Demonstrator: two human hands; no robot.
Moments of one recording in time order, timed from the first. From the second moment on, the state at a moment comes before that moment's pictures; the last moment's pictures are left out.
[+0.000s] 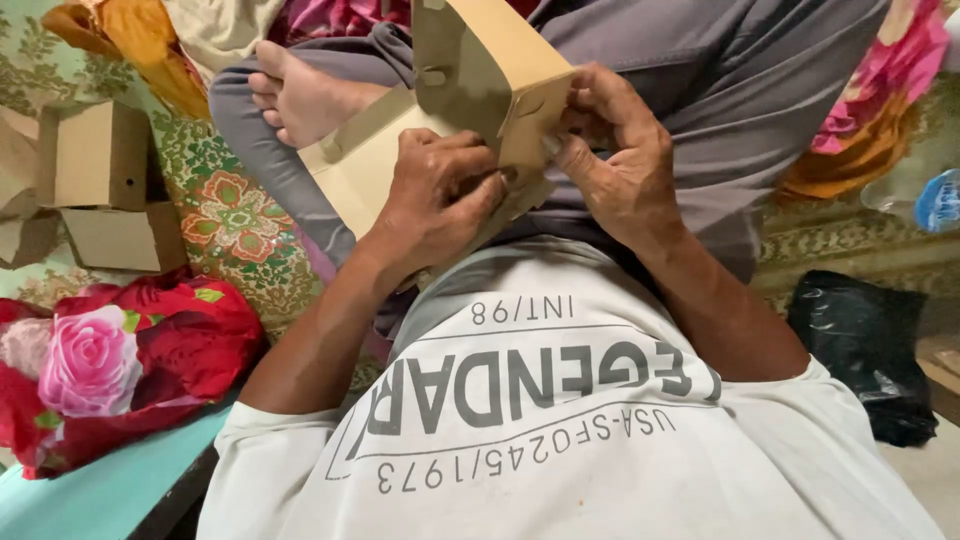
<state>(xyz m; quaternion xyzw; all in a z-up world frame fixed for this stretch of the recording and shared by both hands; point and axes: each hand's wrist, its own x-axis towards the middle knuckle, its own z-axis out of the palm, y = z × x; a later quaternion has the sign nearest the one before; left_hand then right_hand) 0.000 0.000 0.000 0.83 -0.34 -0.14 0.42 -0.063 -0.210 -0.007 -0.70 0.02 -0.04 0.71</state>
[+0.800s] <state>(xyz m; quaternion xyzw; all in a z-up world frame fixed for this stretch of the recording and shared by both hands) -0.016 -0.009 -0.013 0.87 -0.27 -0.04 0.42 -0.062 -0.204 -0.004 -0.77 0.00 -0.02 0.64</state>
